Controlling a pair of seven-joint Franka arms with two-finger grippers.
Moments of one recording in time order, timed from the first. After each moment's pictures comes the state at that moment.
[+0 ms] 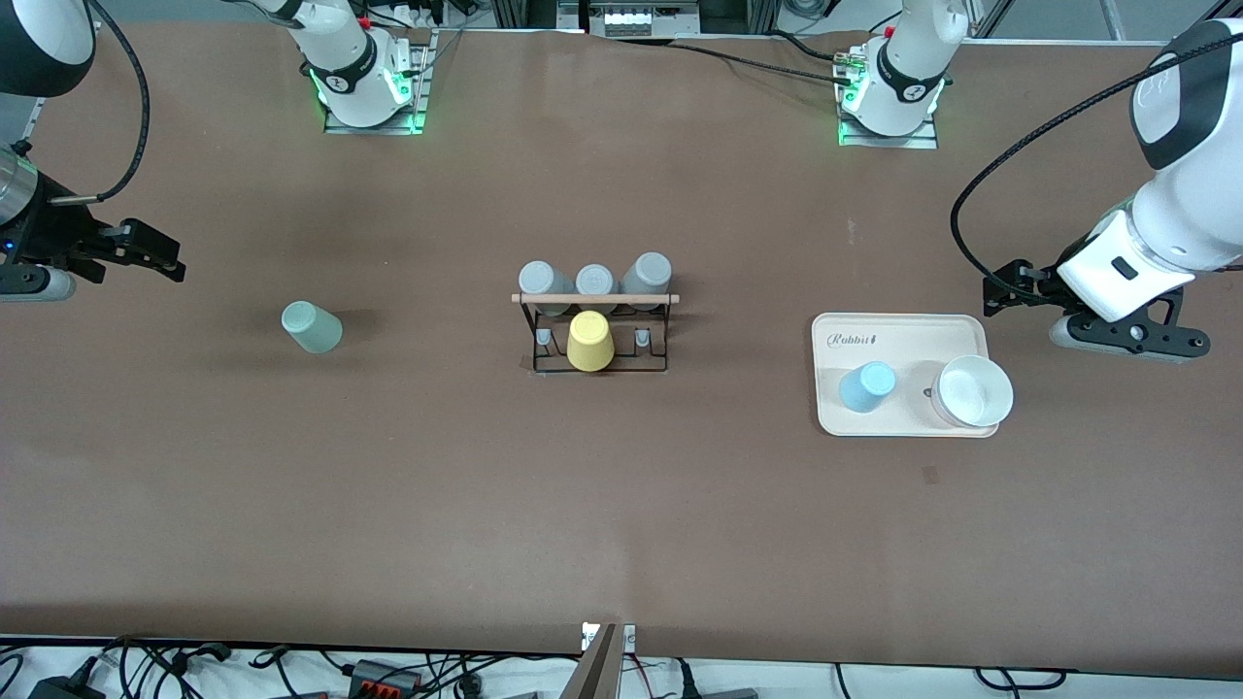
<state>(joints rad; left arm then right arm) -0.01 0.13 -0.05 -1.66 0.00 1.76 0.06 0.00 0.03 -0.04 -1.71 0.00 1.75 -0.06</state>
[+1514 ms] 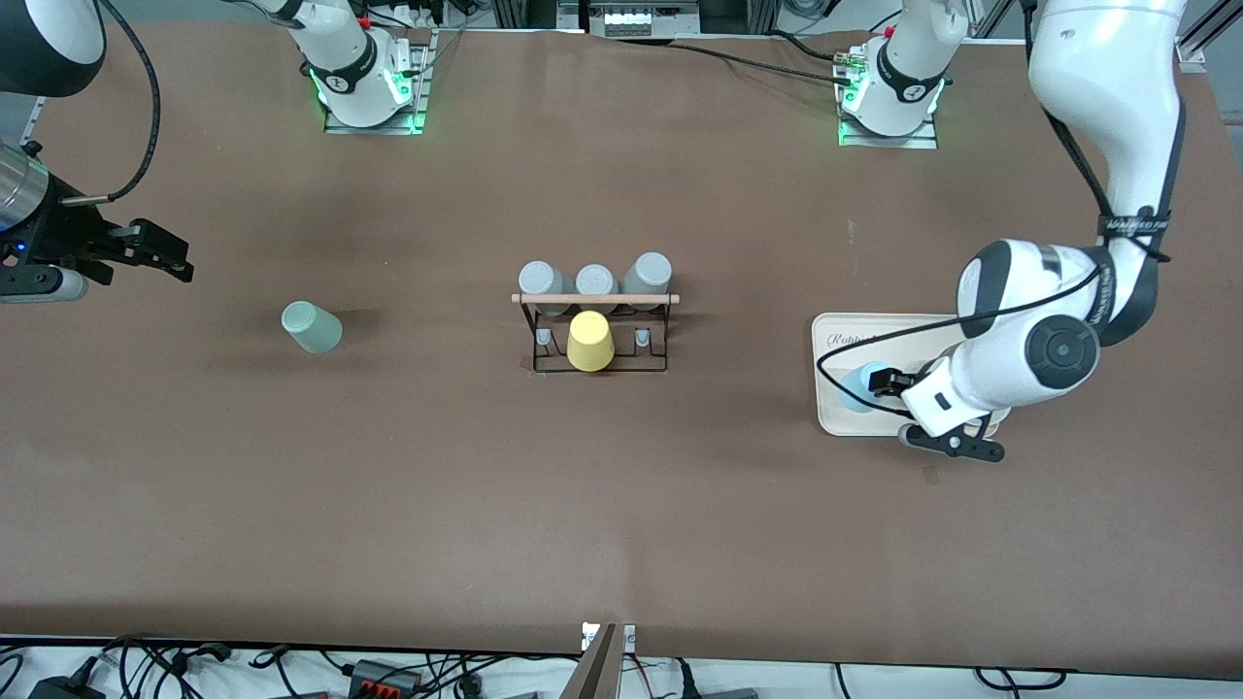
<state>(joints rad) -0.09 0.53 -0.06 -1.68 0.00 2.07 0.05 0.02 0.03 -0.03 -1.71 -0.01 1.75 -0.06</state>
